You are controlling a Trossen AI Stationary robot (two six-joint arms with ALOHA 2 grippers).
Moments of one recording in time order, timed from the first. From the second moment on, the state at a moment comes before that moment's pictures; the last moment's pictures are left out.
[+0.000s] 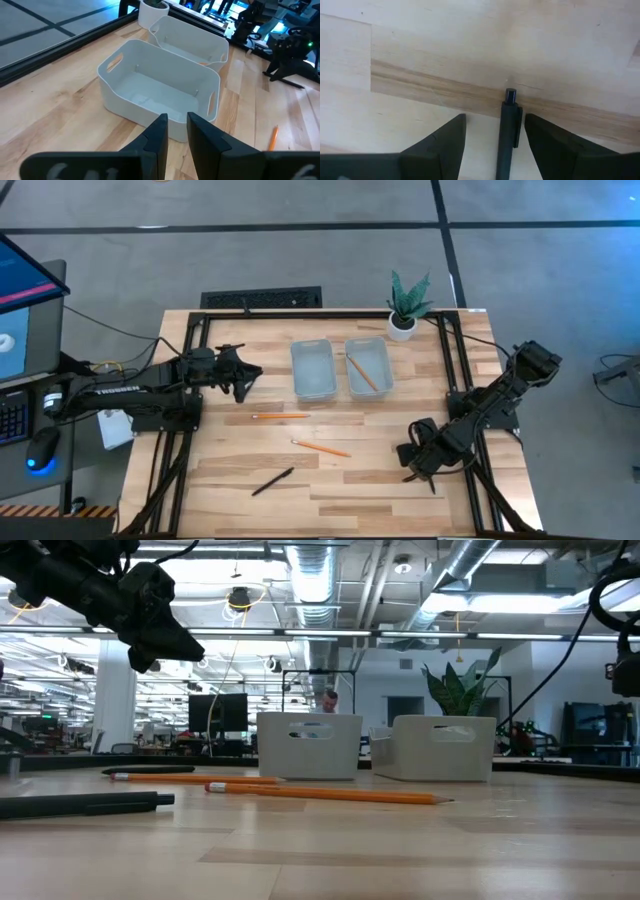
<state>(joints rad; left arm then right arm) 0.27 0.62 0.36 -0.12 -0.05 -0.31 0.74 1.47 0.65 -0.74 0.06 2.06</state>
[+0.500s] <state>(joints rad) 0.27 0.62 0.36 -0.12 -0.06 -0.31 0.74 1.47 0.65 -0.73 0.05 2.03</state>
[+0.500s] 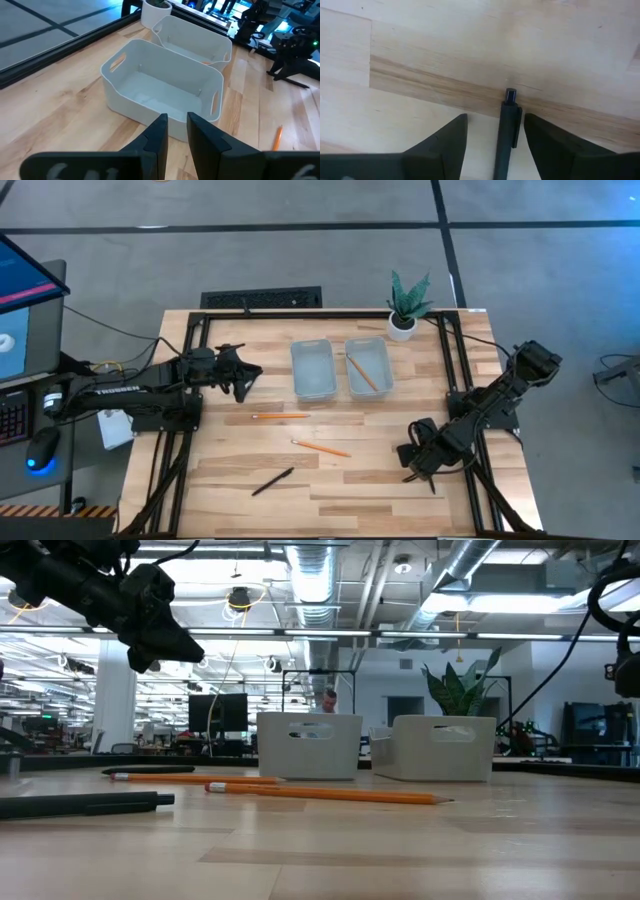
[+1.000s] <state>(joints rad) 0.27 0.62 0.36 -0.12 -0.07 -0.31 0.74 1.47 0.65 -0.73 0.03 2.03</state>
